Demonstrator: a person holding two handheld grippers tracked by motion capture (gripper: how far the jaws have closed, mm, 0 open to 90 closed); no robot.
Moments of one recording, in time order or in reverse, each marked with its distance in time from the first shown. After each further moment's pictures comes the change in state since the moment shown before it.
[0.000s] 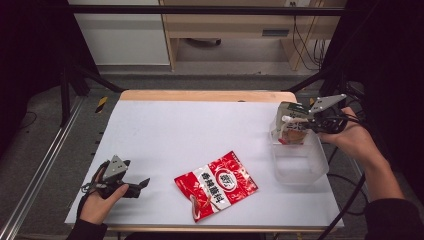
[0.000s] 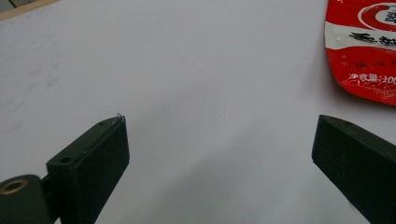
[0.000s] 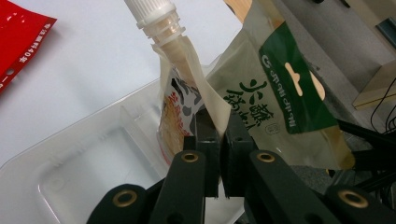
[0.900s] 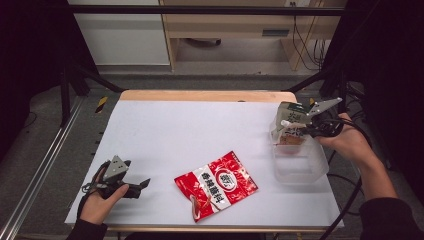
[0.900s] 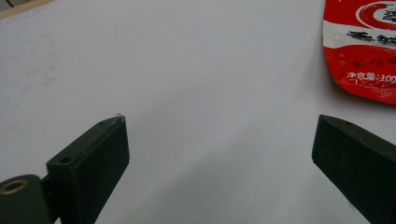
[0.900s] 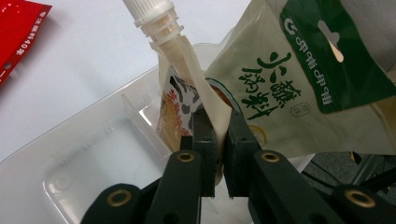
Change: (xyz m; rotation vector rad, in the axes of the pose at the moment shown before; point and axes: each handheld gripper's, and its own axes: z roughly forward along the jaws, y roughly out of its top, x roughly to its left) left arm -0.001 0.000 0.001 0.002 -0.005 0.002; right arm 0.000 -0.014 0.021 0.032 0.053 0.081
